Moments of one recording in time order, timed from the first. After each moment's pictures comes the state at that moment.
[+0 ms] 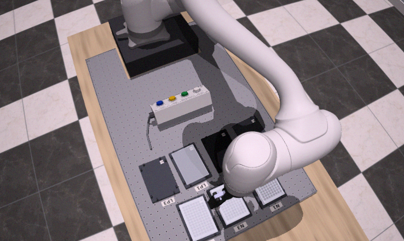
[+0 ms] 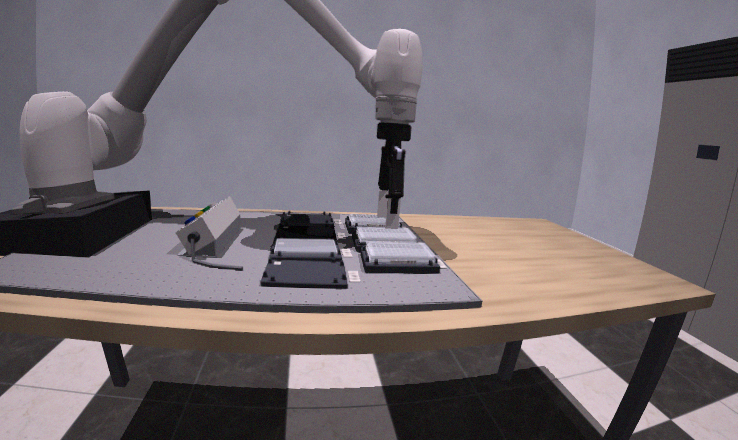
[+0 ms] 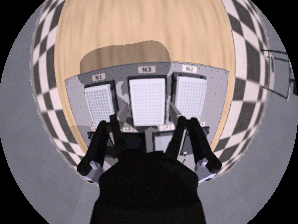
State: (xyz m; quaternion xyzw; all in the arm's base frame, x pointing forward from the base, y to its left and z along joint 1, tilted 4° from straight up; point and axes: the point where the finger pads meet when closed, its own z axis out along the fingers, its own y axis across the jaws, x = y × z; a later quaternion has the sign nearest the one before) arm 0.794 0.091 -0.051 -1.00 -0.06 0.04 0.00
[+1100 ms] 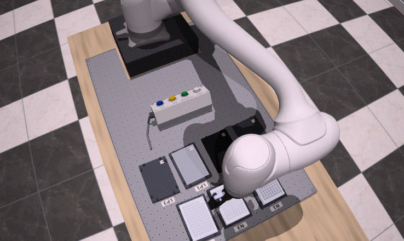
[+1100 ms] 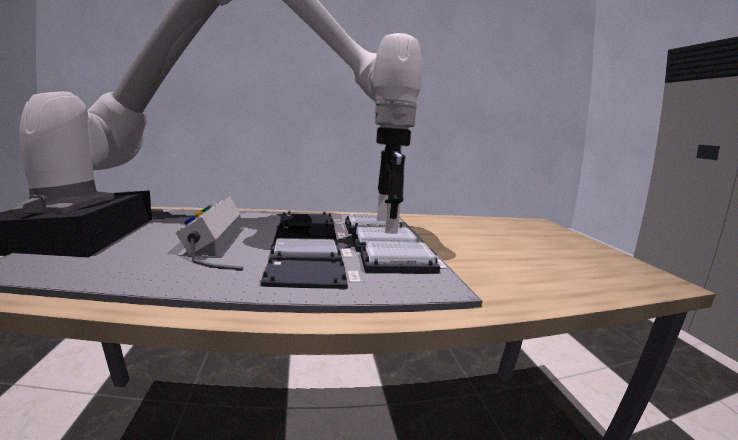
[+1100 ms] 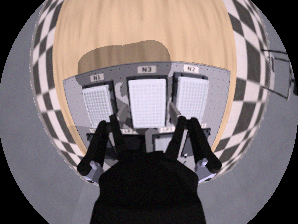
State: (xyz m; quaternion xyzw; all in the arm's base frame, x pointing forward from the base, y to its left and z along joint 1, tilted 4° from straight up) arm 0.794 0.091 -0.062 -1.00 -0.06 0.04 0.00
